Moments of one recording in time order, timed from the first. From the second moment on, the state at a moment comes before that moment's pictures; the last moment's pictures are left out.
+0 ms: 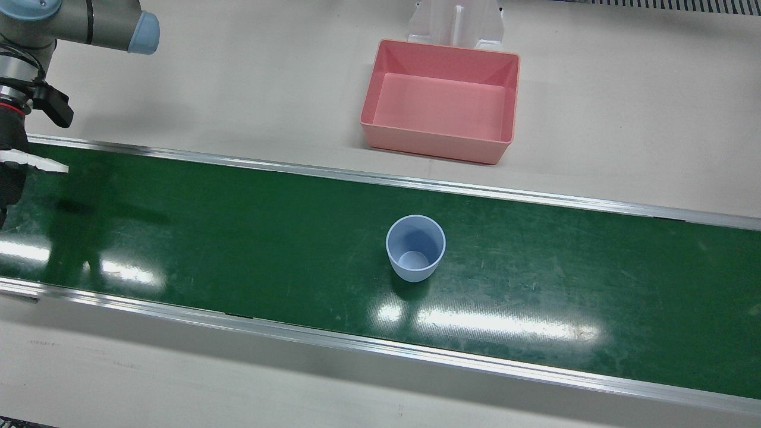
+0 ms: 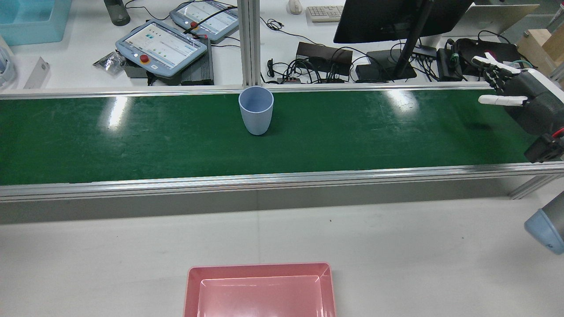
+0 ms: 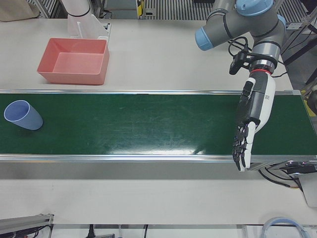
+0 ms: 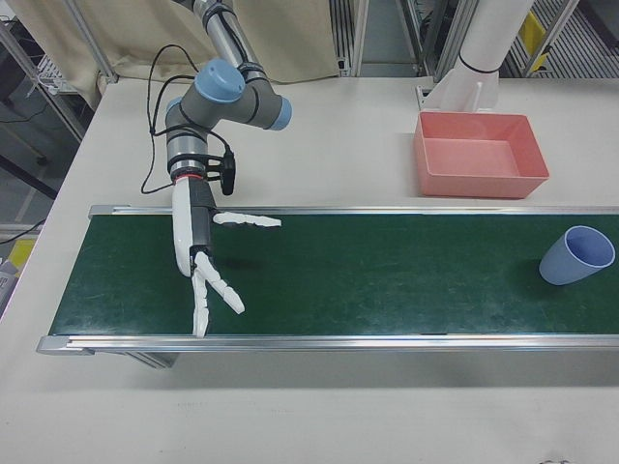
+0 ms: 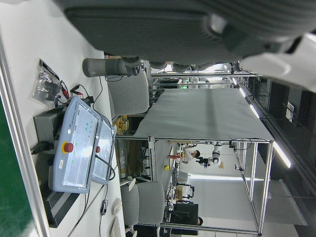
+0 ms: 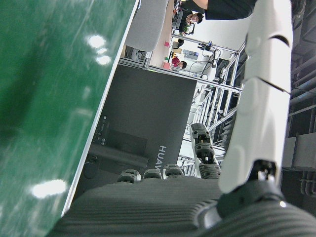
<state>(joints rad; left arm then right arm) -1.44 -1.73 -1.74 0.22 1.79 0.01 1.14 -1.57 1.74 -3.18 -1.31 -0.29</state>
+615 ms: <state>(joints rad) -1.44 -1.73 -1.74 0.22 1.79 0.01 1.09 -1.56 1.78 -3.18 -1.30 -0.29</state>
